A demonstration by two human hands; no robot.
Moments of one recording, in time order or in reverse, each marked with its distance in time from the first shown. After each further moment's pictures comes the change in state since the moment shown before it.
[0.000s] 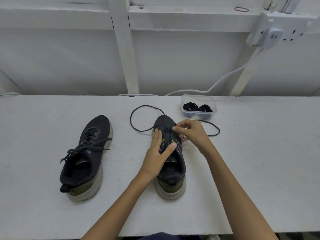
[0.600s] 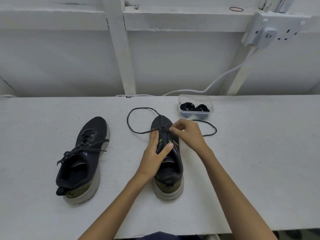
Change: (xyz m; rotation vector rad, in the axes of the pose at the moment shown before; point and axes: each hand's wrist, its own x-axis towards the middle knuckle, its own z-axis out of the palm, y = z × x) left_hand 0.004 -0.008 -0.001 -0.042 0.018 0.027; right_hand -0.002 -0.001 0.007 -0.378 0.092 -0.134
